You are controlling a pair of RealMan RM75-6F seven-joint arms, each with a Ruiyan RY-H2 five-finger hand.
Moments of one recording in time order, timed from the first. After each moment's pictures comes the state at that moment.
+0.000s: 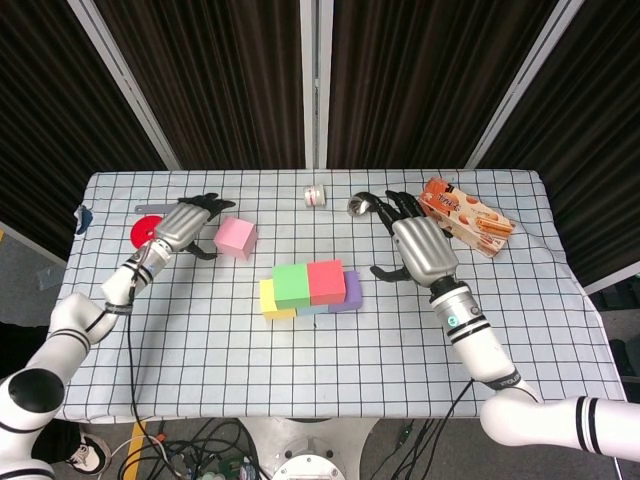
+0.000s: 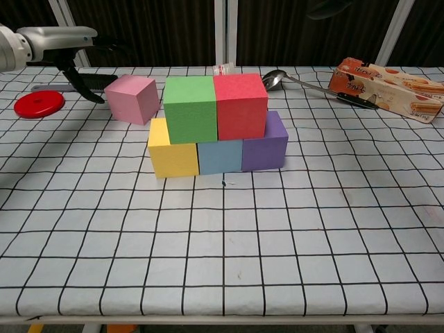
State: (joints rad) left arm -0.93 -1.69 0.01 -0.45 1.70 0.82 -0.90; right arm 0.87 -1.16 0.30 -1.98 -0.84 1.12 -0.31
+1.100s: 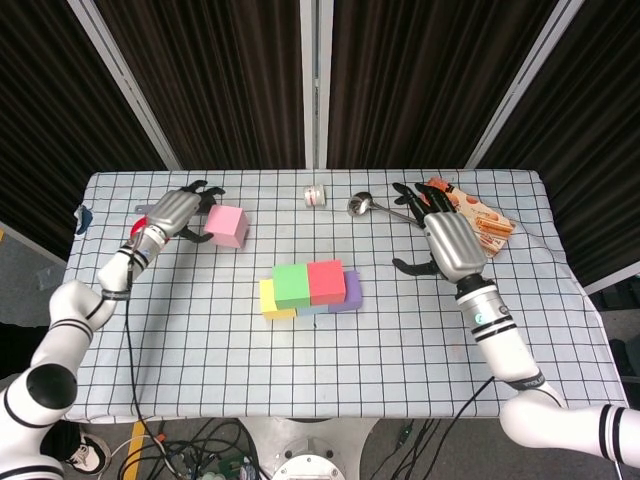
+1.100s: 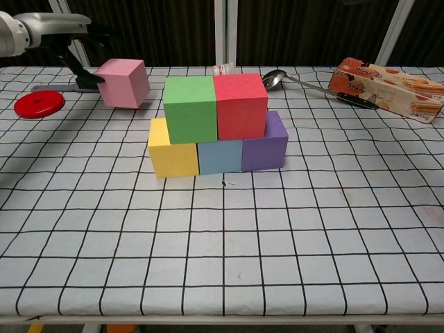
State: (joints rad) left arm -0.98 -1.70 0.07 -0.34 1.63 0.75 -1.04; right arm 0.77 -1.11 0.32 -1.96 -0.92 1.12 -0.18
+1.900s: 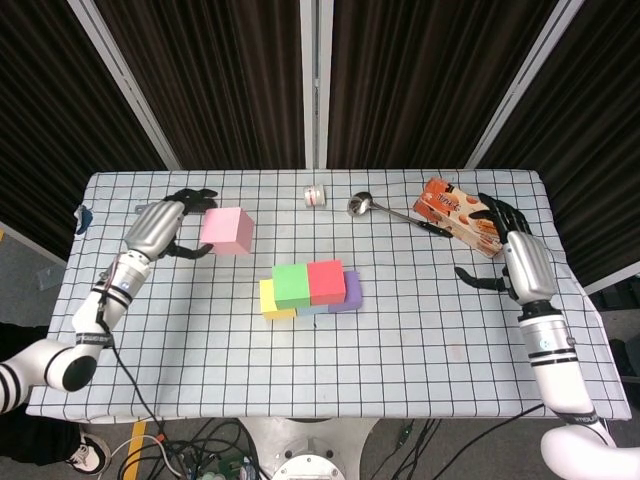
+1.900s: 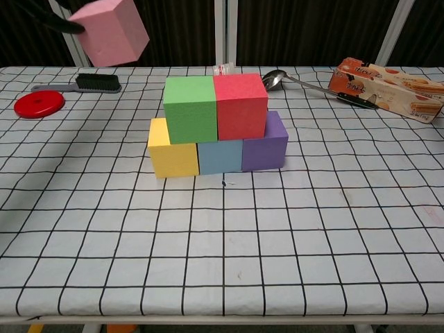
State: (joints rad) left arm -0.83 -1.12 -0.20 -1.63 1.03 0.90 -0.15; right arm 0.52 -1.04 0.27 -1.95 -1.04 1.25 0.07
